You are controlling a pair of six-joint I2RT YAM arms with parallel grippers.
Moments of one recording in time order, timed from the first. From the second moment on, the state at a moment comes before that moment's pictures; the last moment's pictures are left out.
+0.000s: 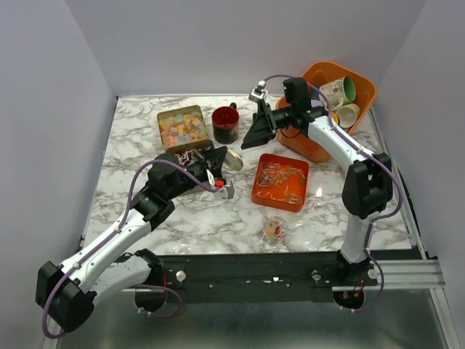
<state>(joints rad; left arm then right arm) -0.61 0.93 0.73 0.17 0.39 1.12 0.38 1.94 1.69 -0.32 -1.46 0.58</state>
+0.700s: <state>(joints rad) -0.67 1.03 0.72 0.35 0.34 1.21 0.43 1.92 1.64 -0.35 -1.47 0.59</state>
